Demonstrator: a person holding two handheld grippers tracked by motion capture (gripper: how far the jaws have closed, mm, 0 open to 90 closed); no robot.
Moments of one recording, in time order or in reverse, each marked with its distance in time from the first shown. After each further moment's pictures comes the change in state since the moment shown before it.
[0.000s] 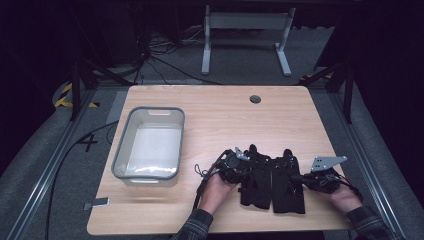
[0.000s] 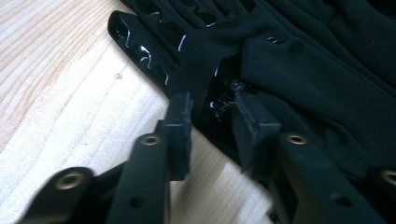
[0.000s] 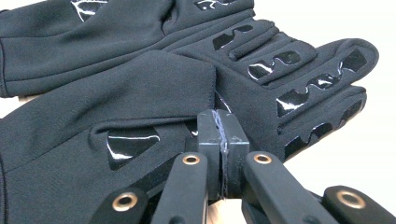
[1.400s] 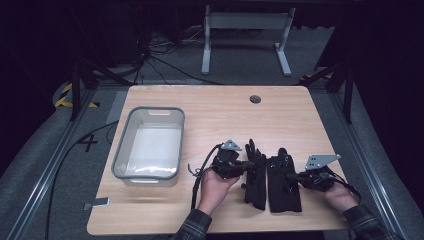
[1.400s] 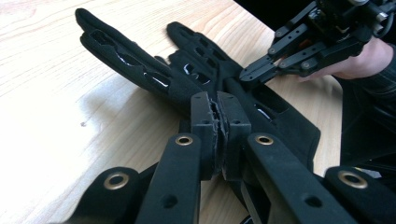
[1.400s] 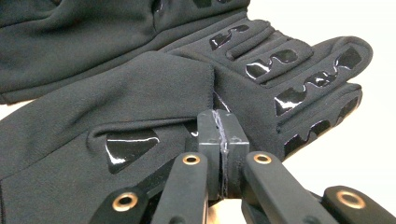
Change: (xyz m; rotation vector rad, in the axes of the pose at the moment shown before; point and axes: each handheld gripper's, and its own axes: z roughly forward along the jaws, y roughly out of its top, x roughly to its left) left arm 0.002 0.008 -0.041 -0.225 -0.236 -0.153; right arm 0.004 0.012 0.011 0.007 -0.002 -0.018
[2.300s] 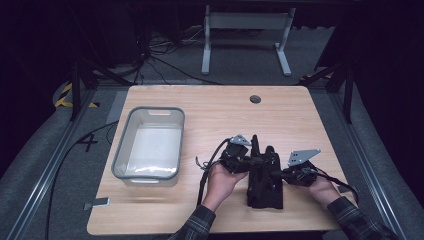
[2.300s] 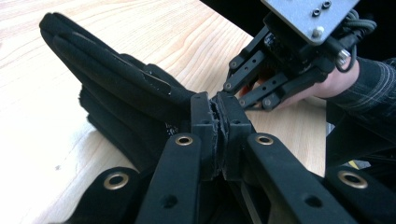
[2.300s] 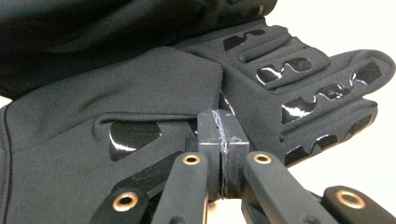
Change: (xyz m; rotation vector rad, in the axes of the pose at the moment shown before) left arm -0.009 0.026 0.013 0.015 -0.049 0.053; right arm 0.010 0.034 0.033 0.002 0.071 -0.057
